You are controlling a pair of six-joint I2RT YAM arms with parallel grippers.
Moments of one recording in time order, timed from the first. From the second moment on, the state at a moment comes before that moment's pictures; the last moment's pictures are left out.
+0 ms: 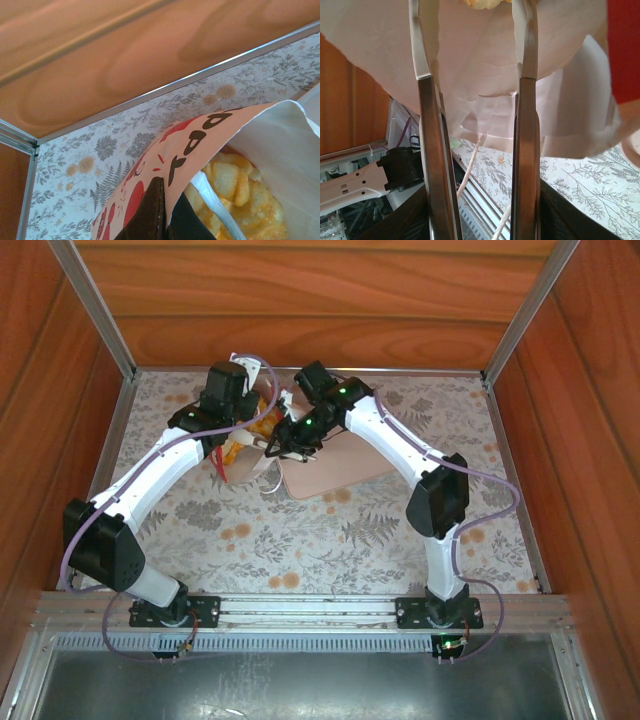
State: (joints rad) left arm -0.48 1.51 1.35 -0.38 -0.35 0.12; right arm 0.73 2.05 2.02 -1.09 -0.70 0.36
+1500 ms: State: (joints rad) left arm -0.48 1.51 1.35 -0.38 -0.34 0.11; right arm 0.81 2.14 2.20 -1.17 -0.48 0.32
